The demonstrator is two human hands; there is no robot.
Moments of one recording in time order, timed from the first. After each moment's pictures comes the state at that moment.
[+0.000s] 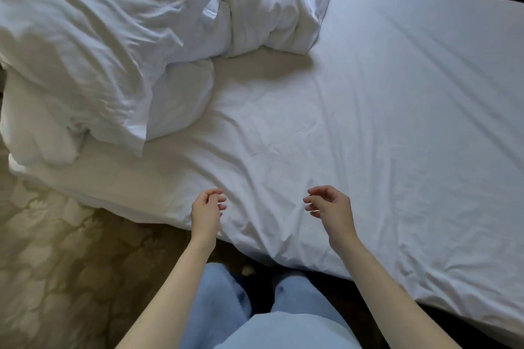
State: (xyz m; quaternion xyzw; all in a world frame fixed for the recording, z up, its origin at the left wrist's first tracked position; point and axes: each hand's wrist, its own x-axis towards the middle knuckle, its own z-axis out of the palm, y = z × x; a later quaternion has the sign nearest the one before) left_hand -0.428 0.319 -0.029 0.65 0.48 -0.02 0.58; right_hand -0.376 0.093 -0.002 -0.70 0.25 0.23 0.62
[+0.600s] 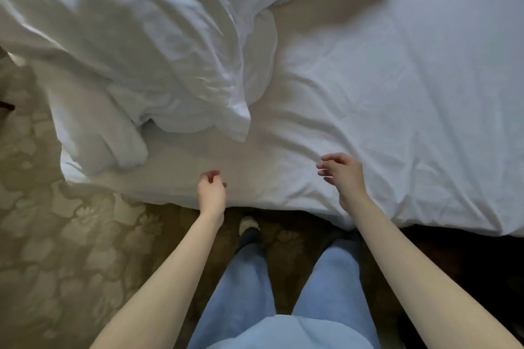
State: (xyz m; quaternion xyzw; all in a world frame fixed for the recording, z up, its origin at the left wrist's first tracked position) left_hand -0.445 0.609 -0.095 0.67 0.51 -0.11 0.53; right_hand -0.401 0.363 -0.066 -0.67 0.36 0.20 0.61
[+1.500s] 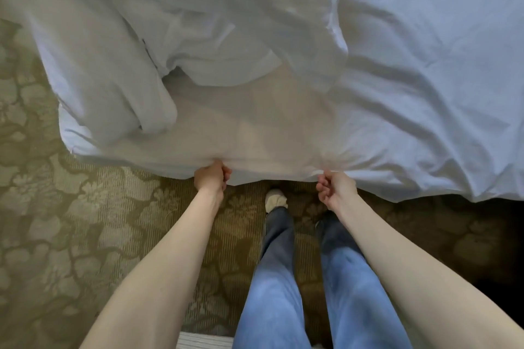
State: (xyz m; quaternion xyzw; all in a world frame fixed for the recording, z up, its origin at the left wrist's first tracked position) left_hand -0.470 0.751 -0.208 0.58 0.62 -0.18 0.50; right_hand -0.472 0.508 -0.213 -0.43 0.62 0.29 0.59
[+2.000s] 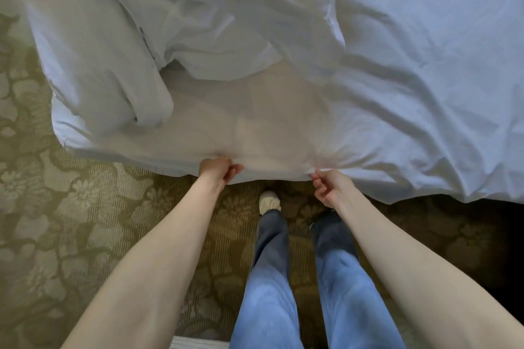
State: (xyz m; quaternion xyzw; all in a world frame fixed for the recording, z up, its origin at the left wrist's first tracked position) left_hand -0.456 0.739 -0.198 0.52 0.60 -0.26 0.55; right_hand -0.468 0.498 -0.227 -0.40 0.60 0.36 0.59
